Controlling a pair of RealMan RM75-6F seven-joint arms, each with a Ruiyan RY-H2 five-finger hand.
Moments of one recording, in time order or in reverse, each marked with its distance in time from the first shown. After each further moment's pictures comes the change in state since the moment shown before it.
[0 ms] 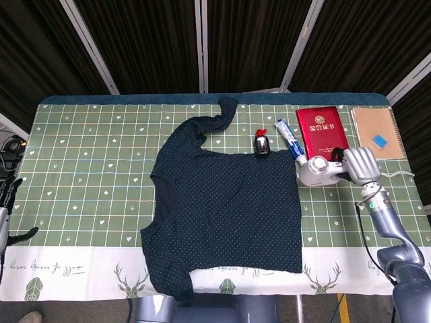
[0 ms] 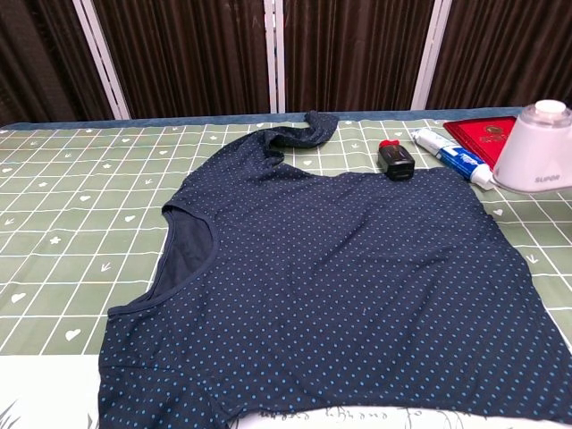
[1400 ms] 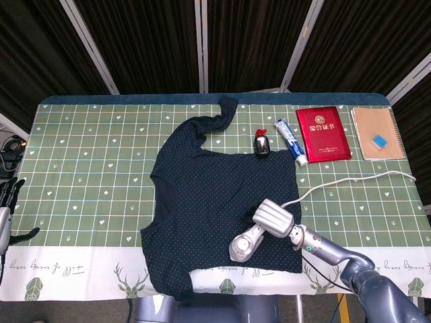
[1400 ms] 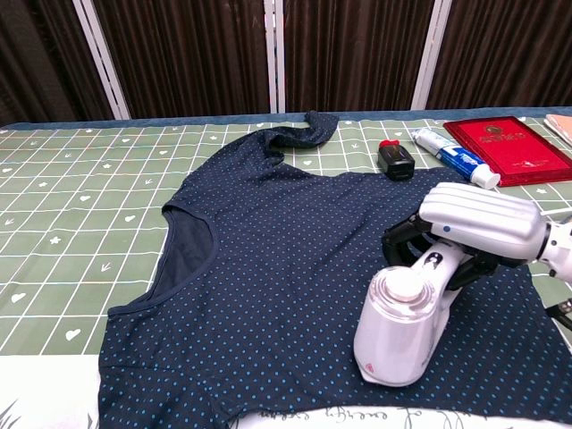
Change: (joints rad) left arm -0.012 -0.012 0.004 0.017 -0.016 -0.027 0.007; right arm 0.052 -0.177 -0.255 -0.129 -0.364 0.389 -0.071
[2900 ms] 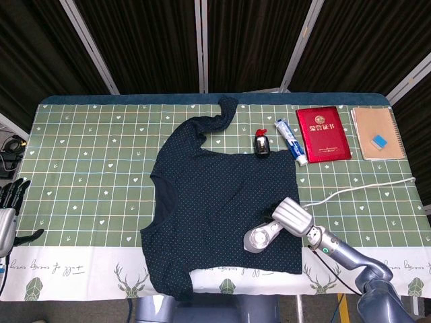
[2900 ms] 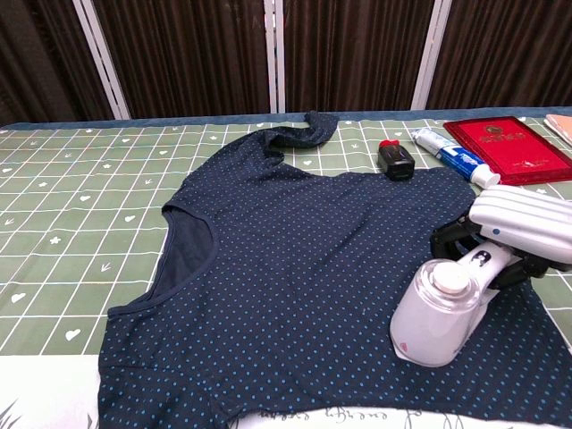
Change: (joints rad) left arm -0.003 -0.005 0.010 -0.011 0.013 -0.001 0.008; right arm -0.105 -0.061 -0.038 0.250 0.032 0.070 0.075
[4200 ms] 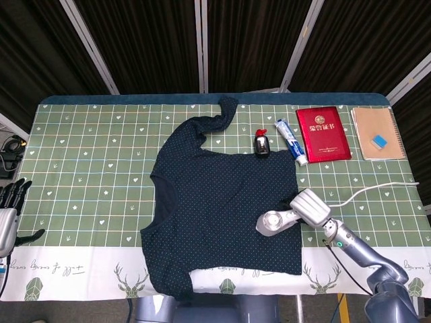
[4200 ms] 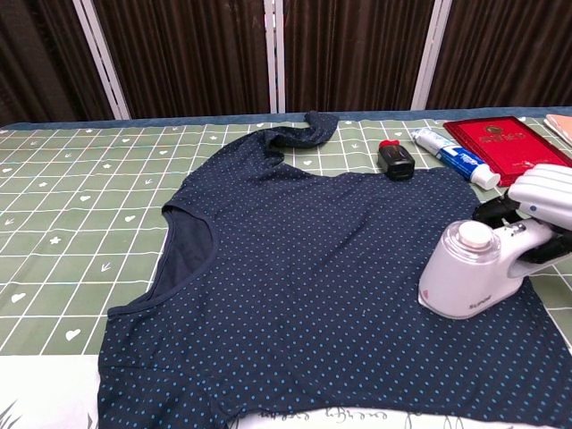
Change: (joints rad) left arm -0.002 -0.002 0.003 -0.004 0.002 -0.001 0.006; right arm -0.032 0.040 0.044 0.065 0.072 -0.112 -0.029
